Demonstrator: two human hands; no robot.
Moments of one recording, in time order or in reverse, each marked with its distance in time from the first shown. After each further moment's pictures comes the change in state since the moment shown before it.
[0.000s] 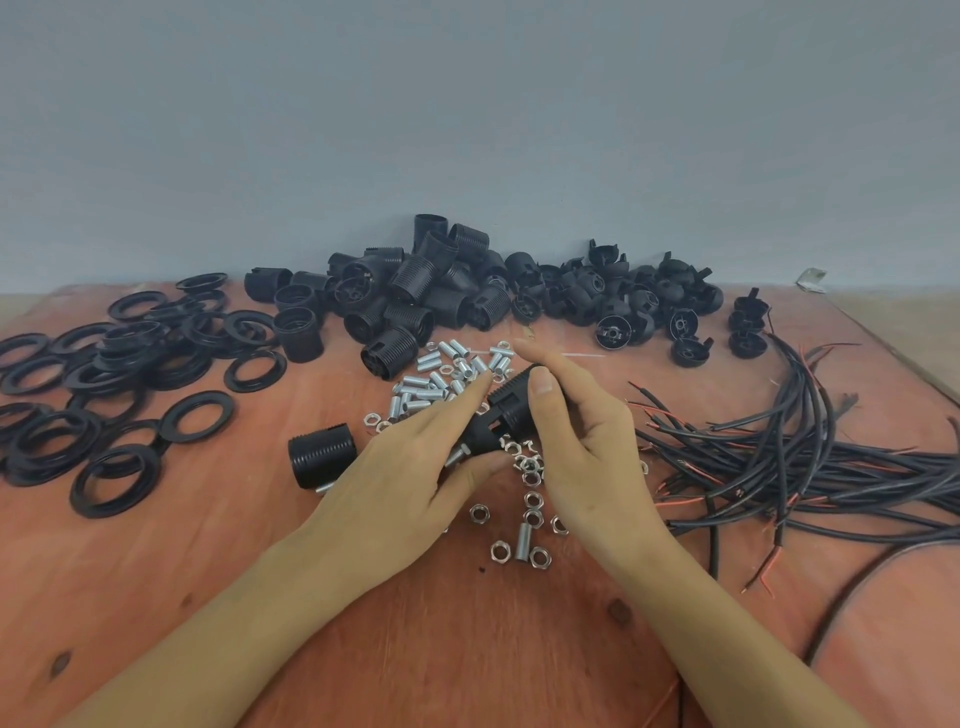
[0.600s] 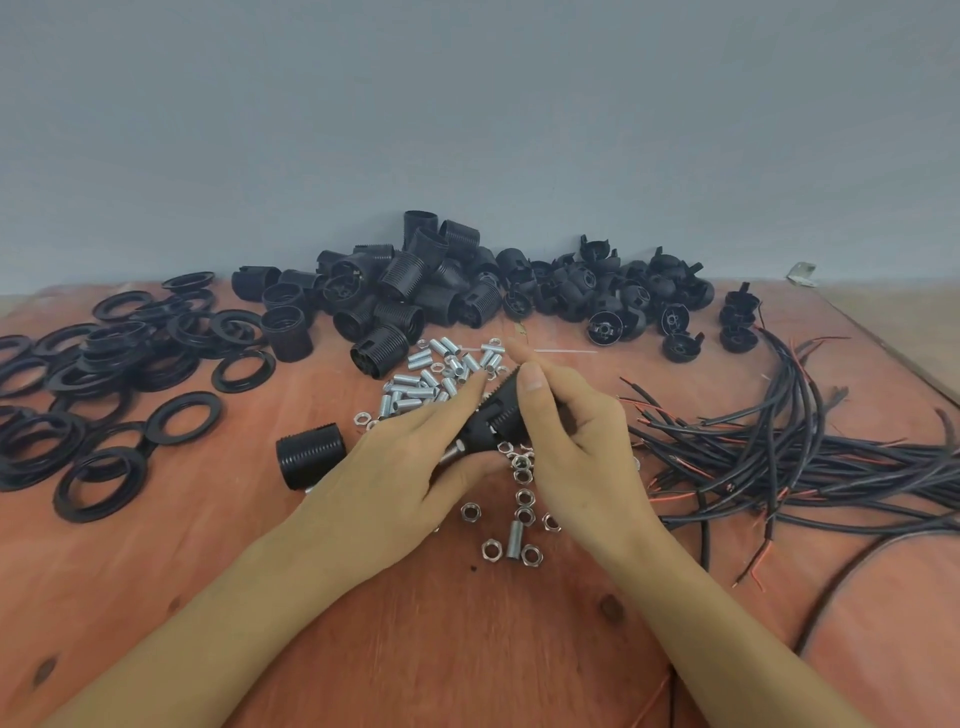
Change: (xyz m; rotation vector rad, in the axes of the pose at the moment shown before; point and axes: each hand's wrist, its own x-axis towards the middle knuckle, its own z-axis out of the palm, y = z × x) left_hand 0.004 0.001 -0.003 0.027 -0.049 0.043; right_hand 0.002 0.002 -0.002 -0.044 -0.010 -0.023
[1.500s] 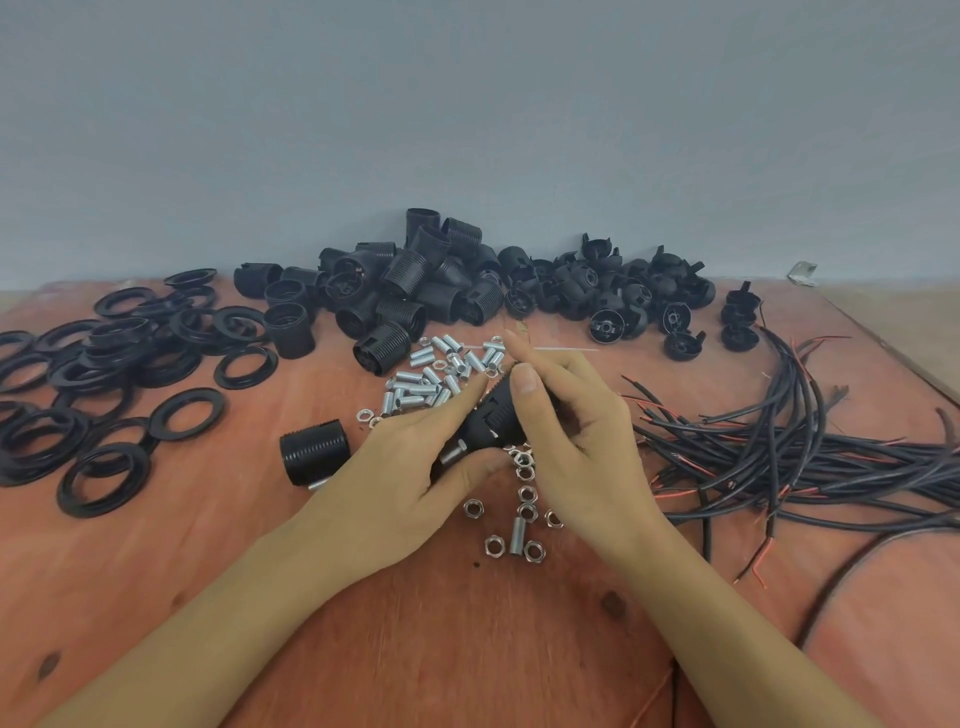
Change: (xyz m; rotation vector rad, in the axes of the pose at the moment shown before) left_hand -0.001 -0.001 -0.001 -0.148 -0.022 -0.046; right_hand -0.001 -0.008 -0.003 -0.021 -0.051 -0.045
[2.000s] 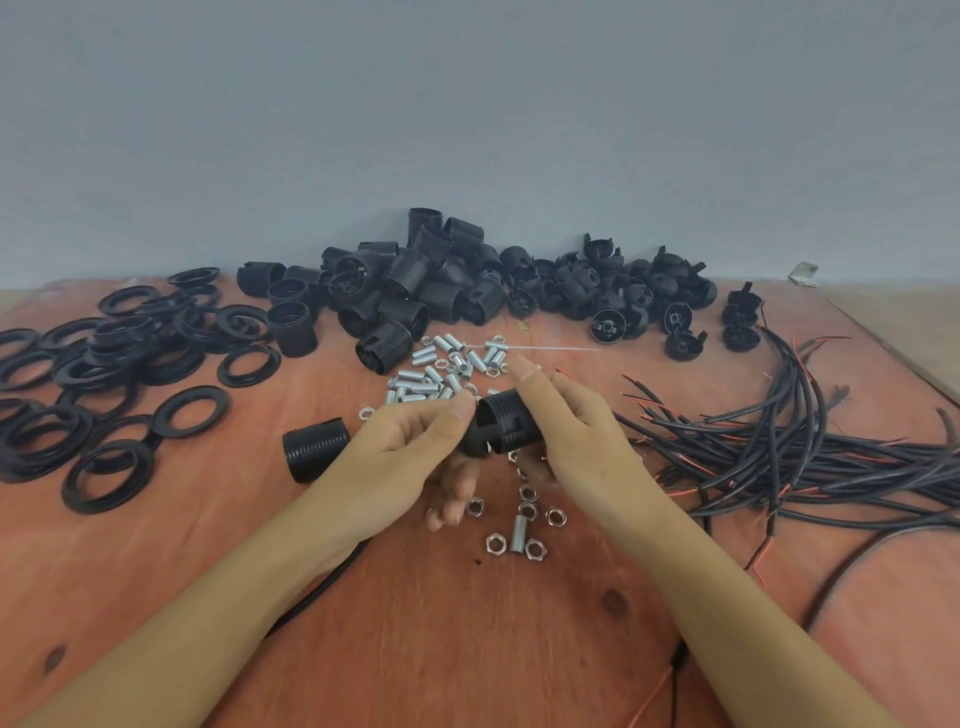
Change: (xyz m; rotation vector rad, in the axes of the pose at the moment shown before) left_hand 0.004 0.010 -0.007 -0.850 -0.129 -0.412; right_hand 0.010 -0.003 -0.003 0.219 -0.124 0.379
